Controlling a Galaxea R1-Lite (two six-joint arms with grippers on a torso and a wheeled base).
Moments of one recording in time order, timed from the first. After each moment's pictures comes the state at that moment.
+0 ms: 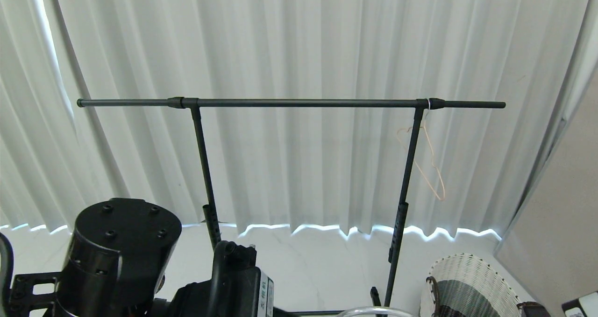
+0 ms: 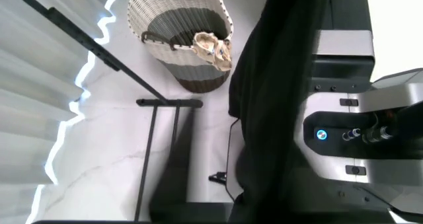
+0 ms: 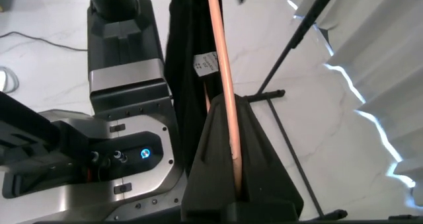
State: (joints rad) left arm -0.83 1.38 -0.59 -0.16 -0.53 0.47; right arm 1.14 1.11 -0.44 -0.28 0.23 -0.06
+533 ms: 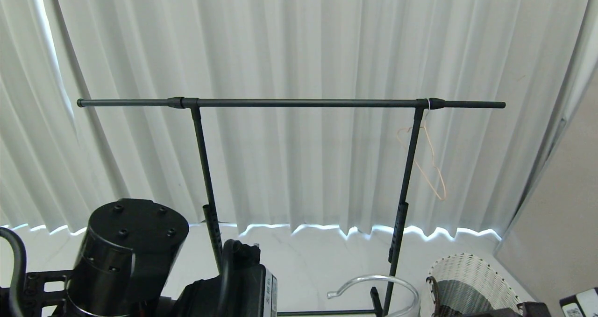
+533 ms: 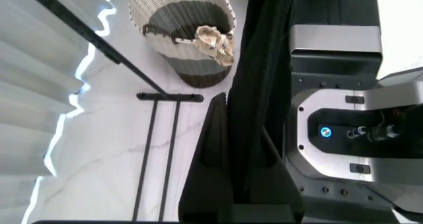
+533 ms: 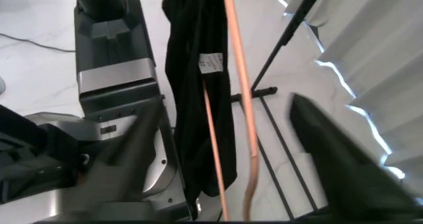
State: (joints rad) left arm -0.82 1.40 -0.59 -0.16 -0.52 0.47; right arm 1.14 1.11 -0.44 -0.28 0.18 -0.06
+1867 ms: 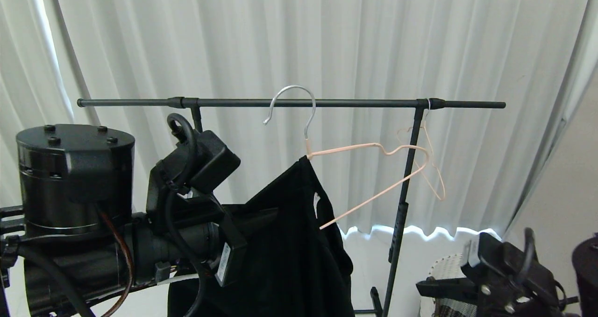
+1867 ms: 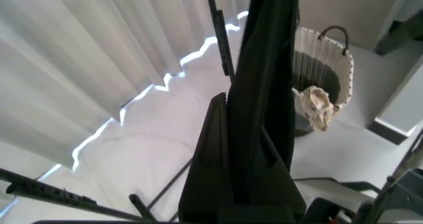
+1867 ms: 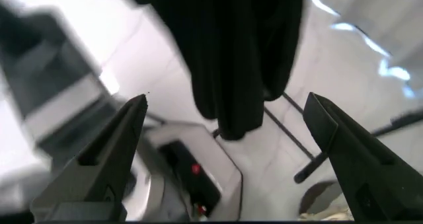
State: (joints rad) left arm -0.66 1.38 -0.72 -0.27 -0.15 0.19; right arm 1.06 1.32 -0.49 -0.30 -0.01 0.21
